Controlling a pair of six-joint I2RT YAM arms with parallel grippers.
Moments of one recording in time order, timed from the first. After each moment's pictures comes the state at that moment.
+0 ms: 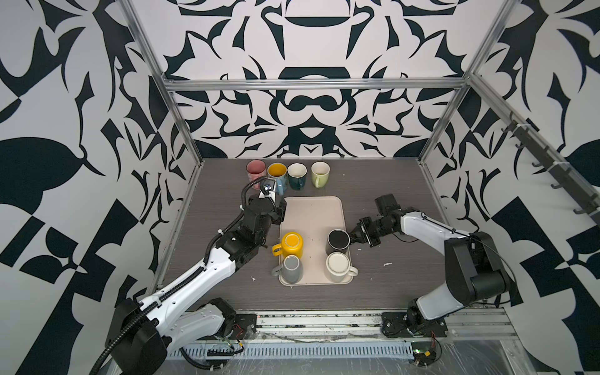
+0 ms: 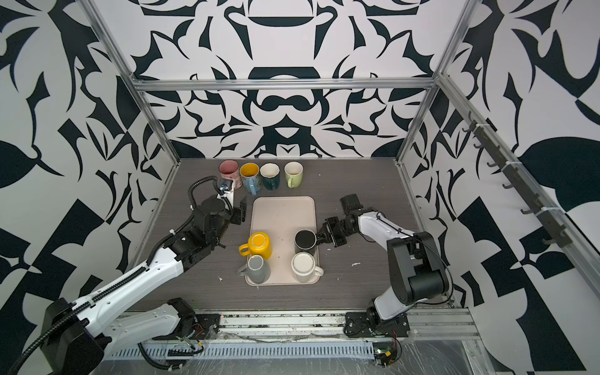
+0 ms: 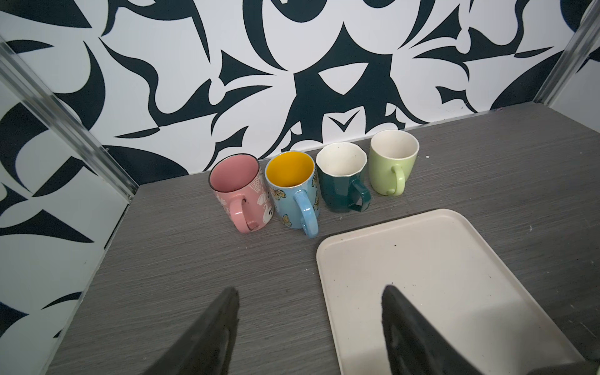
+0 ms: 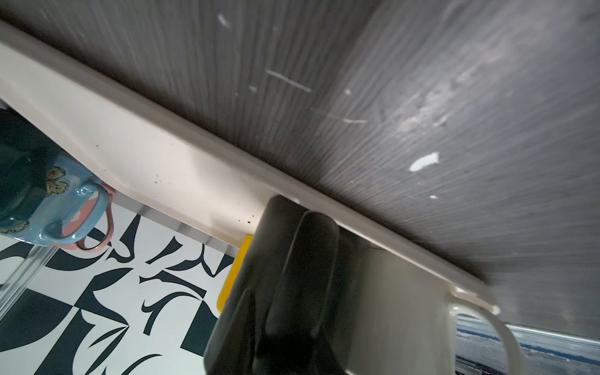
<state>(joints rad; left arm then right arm) -0.68 1.07 0.79 -0.06 -0.48 -0.06 0.23 1.56 0.88 -0.55 -0.71 1.46</state>
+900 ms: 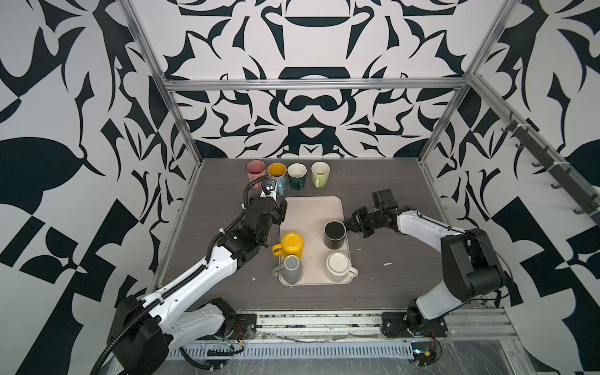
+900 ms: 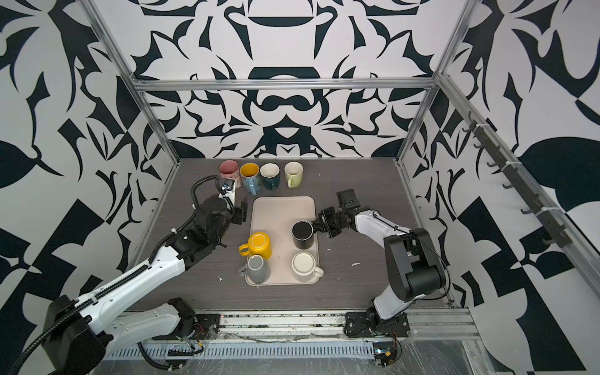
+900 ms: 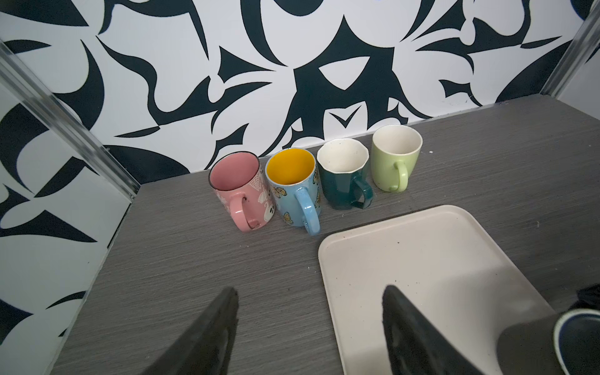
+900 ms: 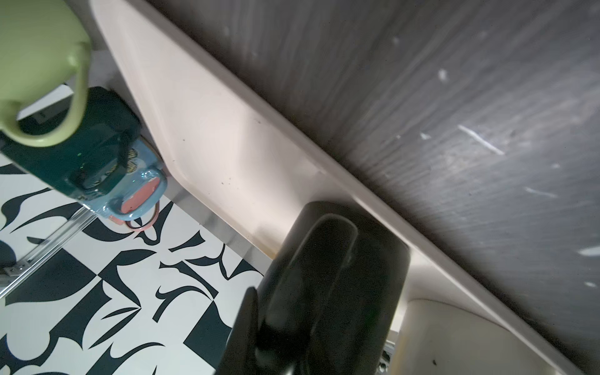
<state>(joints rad) -0.68 1.09 0.80 -0.06 -0.48 -0.05 0.26 1.57 0.90 -0.30 -0.64 1.45</state>
